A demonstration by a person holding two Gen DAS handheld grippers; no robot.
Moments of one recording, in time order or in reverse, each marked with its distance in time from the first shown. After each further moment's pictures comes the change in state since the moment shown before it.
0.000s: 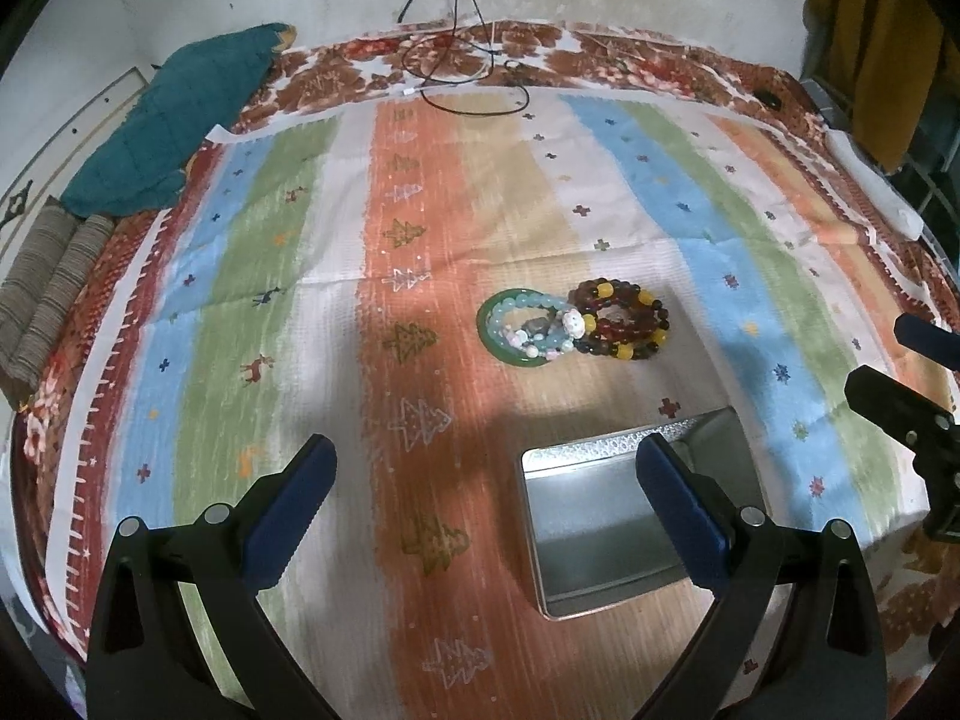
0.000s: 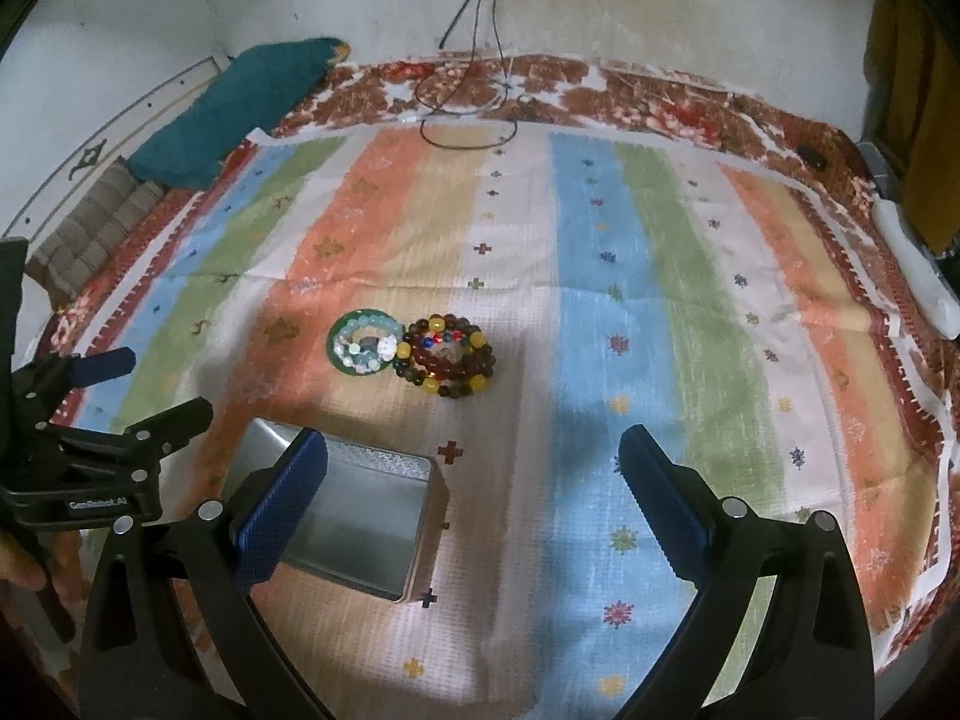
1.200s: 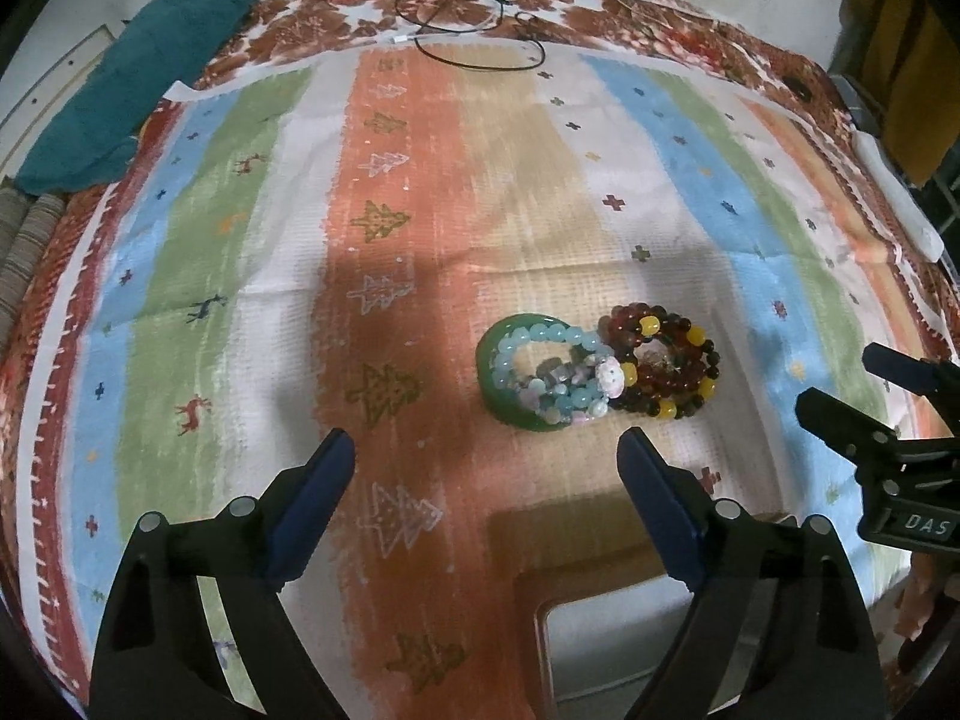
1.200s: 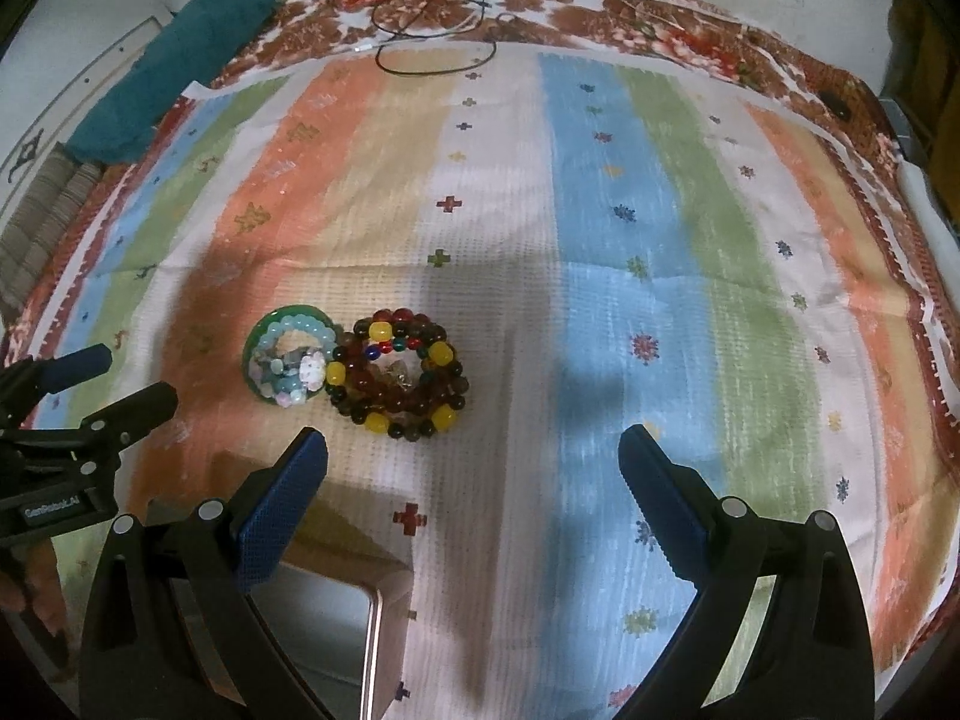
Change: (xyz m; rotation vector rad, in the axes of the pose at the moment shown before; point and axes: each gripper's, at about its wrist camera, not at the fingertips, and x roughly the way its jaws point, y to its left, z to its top) left arm 0.084 0.011 0.052 -0.035 0.112 -0.053; right arm 0.107 -0.017 0.041 0.040 0.179 -0.022
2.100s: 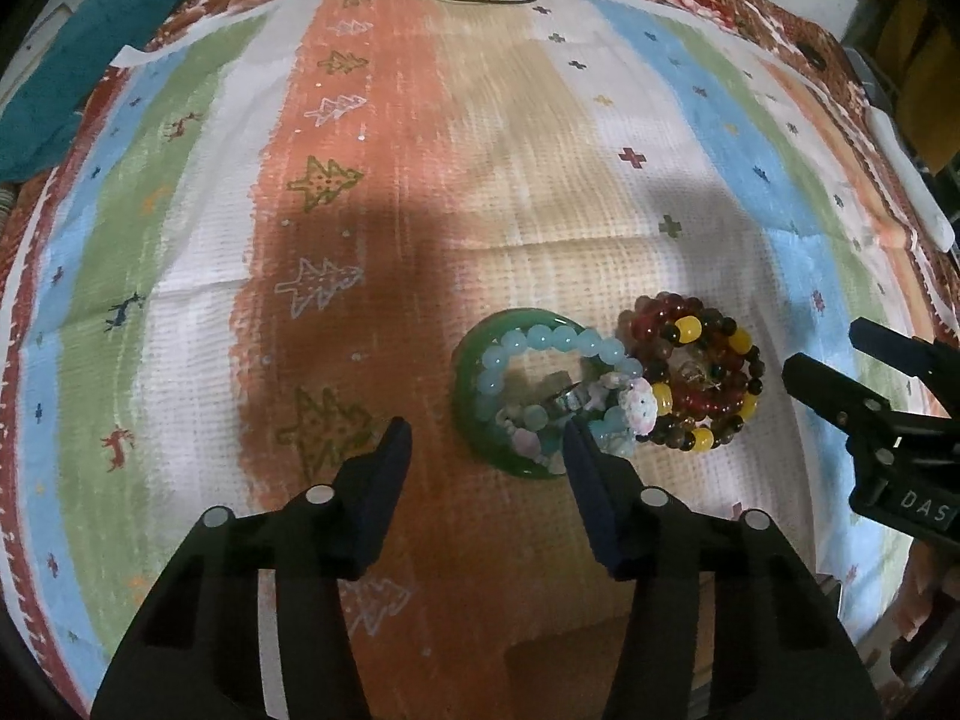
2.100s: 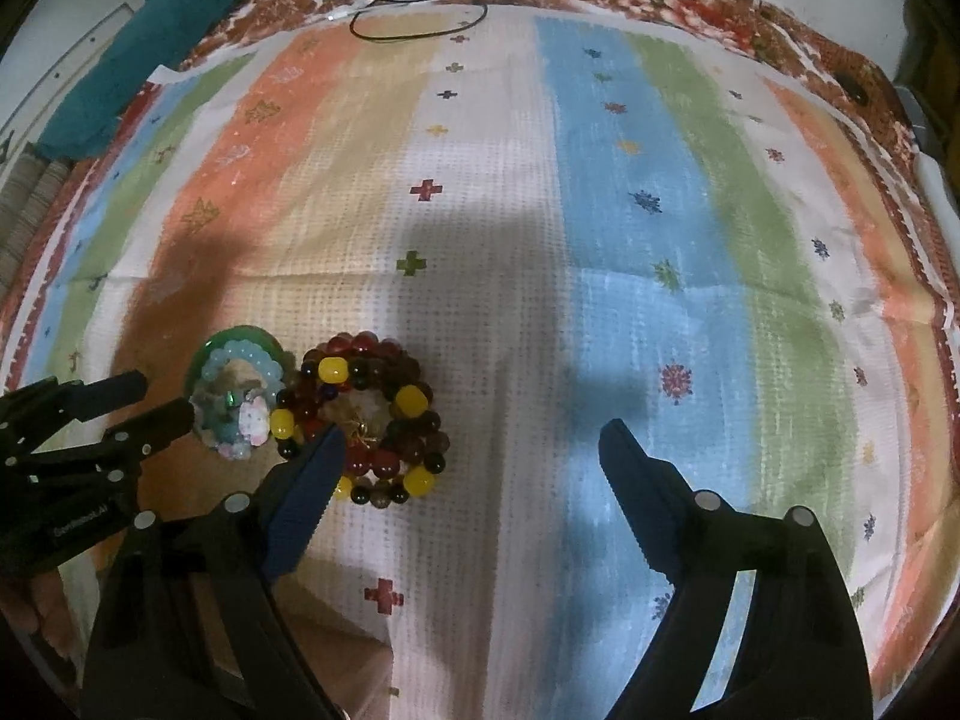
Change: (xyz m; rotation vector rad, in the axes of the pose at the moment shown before) left arm 0.066 -0.002 0.022 0.005 0.120 -0.042; right arm 0.055 -0.003 0.027 0.005 0.062 -0.016
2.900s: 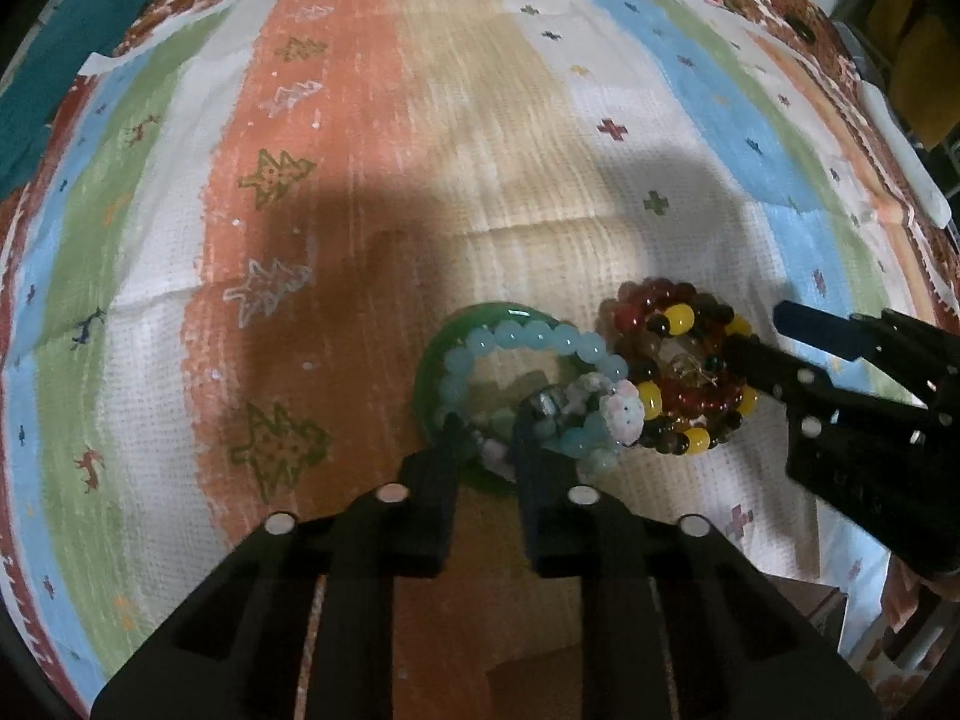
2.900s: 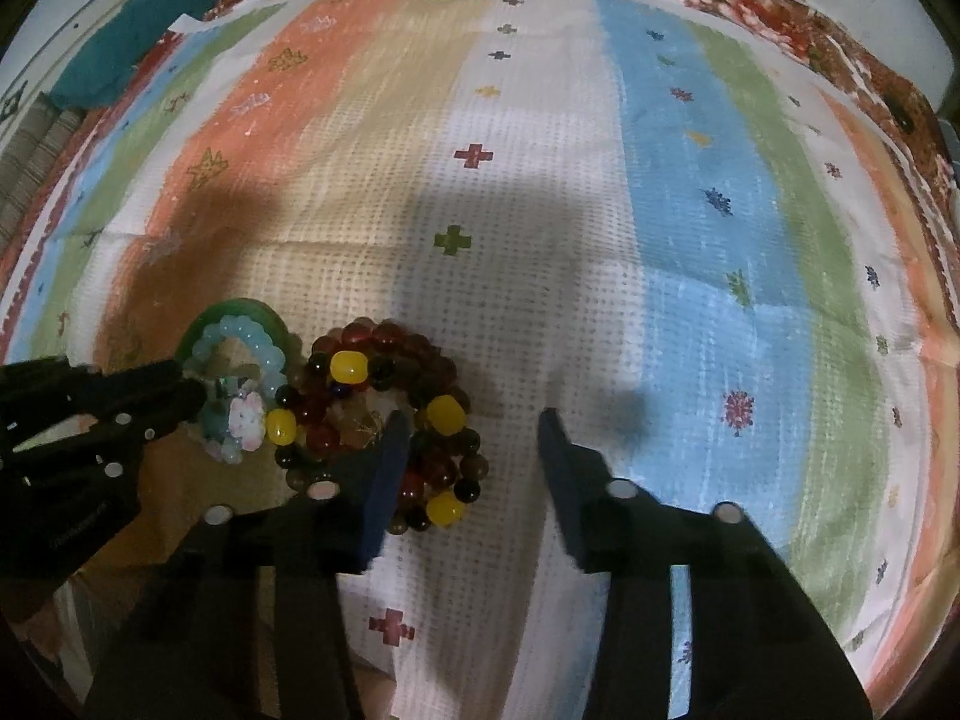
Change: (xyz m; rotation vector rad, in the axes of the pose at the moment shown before) left arm 0.019 -0.013 0.005 0.049 0.047 -0.013; right arm 0.032 0.019 0.009 -0.090 0.067 0.021
